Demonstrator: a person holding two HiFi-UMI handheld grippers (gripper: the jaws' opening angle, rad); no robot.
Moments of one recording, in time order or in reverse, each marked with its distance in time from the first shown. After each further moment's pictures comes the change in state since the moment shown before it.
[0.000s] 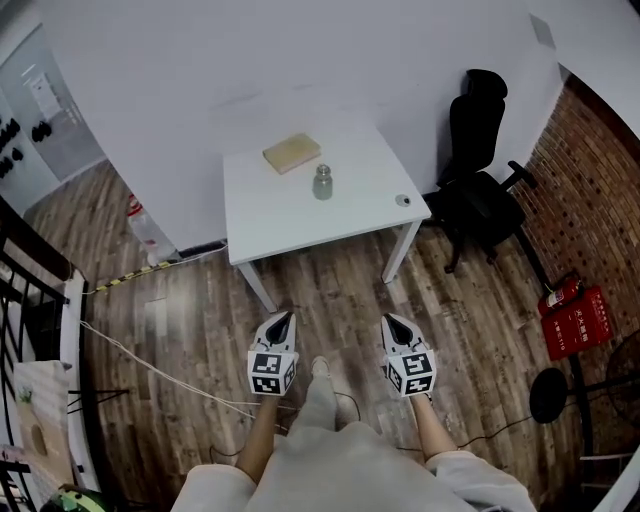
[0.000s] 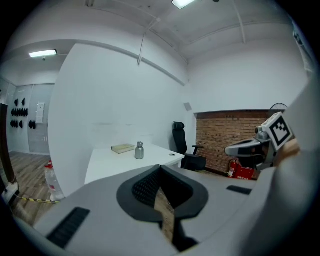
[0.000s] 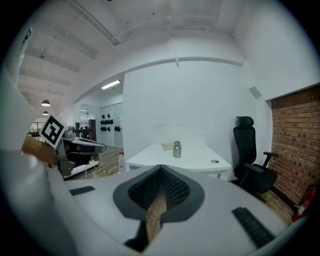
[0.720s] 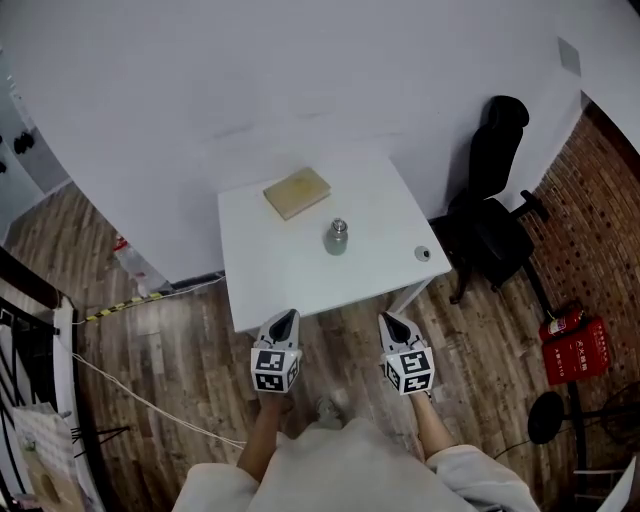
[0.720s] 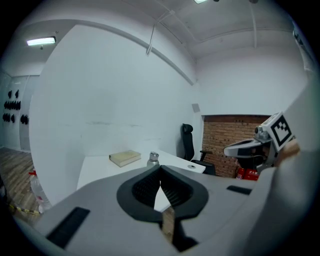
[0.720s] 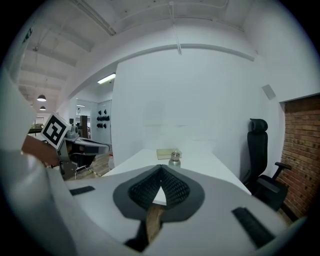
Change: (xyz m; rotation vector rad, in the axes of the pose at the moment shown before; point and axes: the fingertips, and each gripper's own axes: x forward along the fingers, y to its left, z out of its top) left arm 0.206 0.160 0.086 -0.034 -0.002 -0.042; right arm 0.247 -0.053 0.103 -0.032 0.028 -0.007
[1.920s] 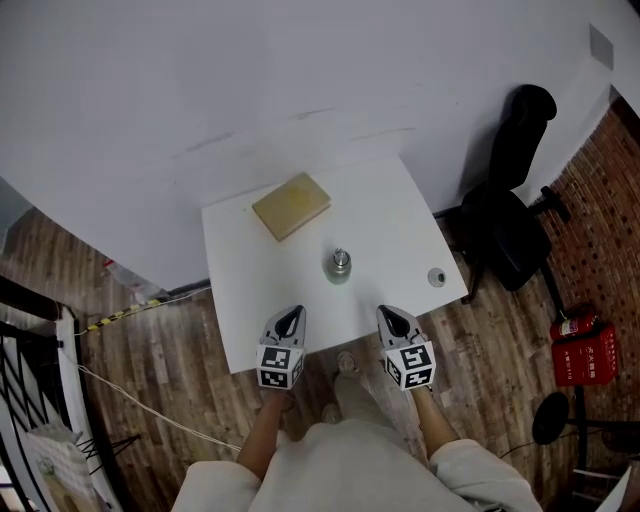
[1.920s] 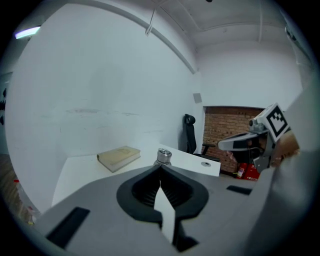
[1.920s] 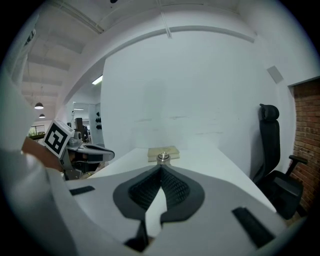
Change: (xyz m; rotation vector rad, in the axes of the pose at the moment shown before) left arm 0.176 0.058 0.004 0.026 0.076 -0.054; right arm 0.164 -0.081 0.009 0.056 0.037 0.045
